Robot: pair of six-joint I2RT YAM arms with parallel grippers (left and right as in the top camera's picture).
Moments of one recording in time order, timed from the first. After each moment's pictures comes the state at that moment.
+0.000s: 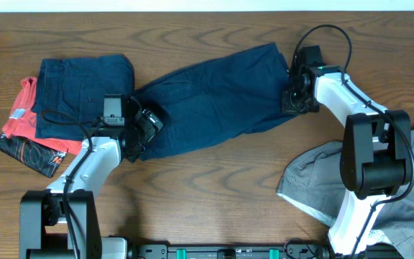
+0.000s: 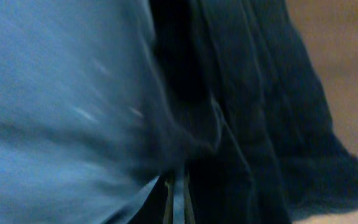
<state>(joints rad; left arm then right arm) -0.03 1.55 0.76 -0.37 0.22 -0.87 0.12 2.07 1.40 -0.72 -0.06 0.20</state>
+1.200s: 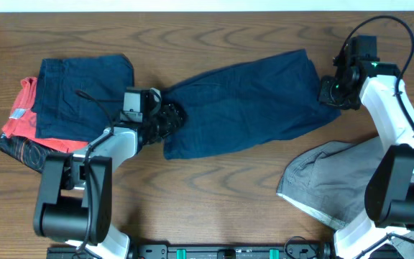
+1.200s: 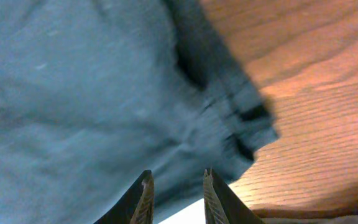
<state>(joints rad) -0.14 1.76 0.79 -0.05 0.47 -0.67 -0.07 1.83 1.40 -0.84 -0.08 0.18</state>
